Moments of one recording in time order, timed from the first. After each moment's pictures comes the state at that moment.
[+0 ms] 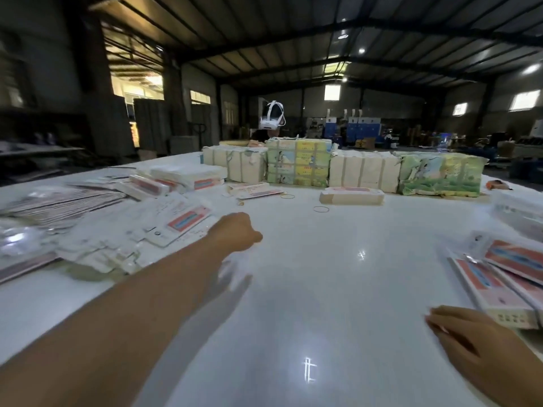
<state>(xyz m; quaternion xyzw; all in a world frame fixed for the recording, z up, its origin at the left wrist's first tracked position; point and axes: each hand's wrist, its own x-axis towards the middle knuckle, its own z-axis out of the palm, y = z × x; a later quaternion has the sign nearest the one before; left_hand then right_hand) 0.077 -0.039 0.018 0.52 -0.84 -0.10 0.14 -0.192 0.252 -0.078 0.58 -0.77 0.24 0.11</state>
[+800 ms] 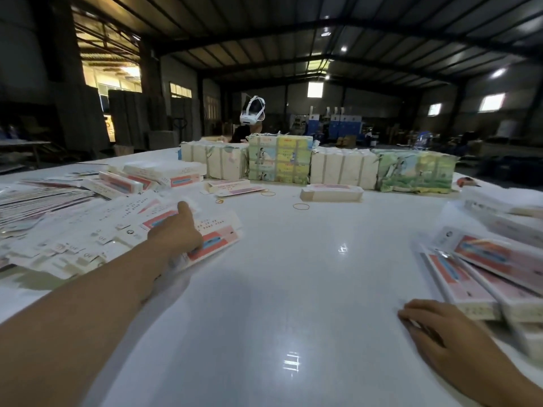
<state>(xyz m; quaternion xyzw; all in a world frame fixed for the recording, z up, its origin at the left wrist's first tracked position) 0.114 -0.091 -0.005 0.61 -0.77 -0.12 0.16 -0.180 0.249 -0.071 0.57 -0.78 0.23 0.12</state>
